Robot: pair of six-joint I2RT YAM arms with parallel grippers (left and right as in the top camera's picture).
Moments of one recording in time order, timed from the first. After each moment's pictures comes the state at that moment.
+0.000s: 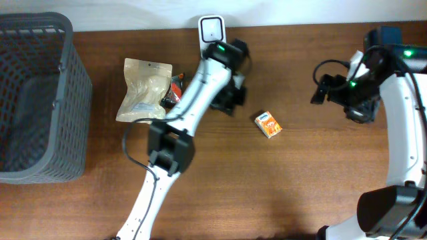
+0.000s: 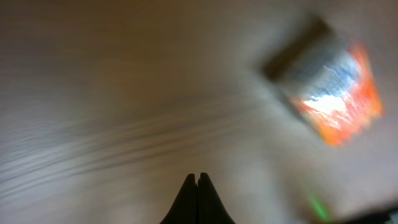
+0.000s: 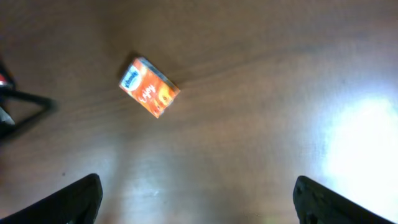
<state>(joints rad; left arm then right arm) -0.53 2.68 2.74 -1.68 0.24 -0.33 -0.14 1.72 1.78 -1.47 -0.20 0.23</state>
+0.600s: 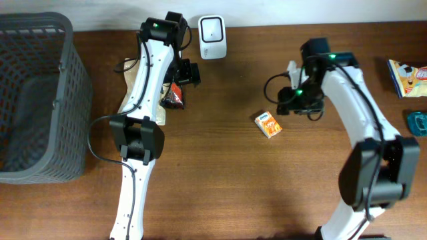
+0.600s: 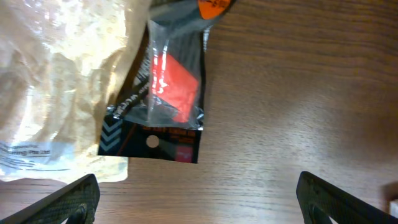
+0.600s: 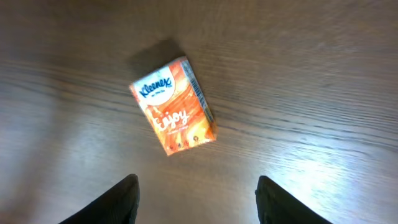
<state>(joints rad) -0.26 2.66 2.80 -1.69 0.05 -0.41 0.07 1.93 1.61 -1.18 -0.20 -0.02</state>
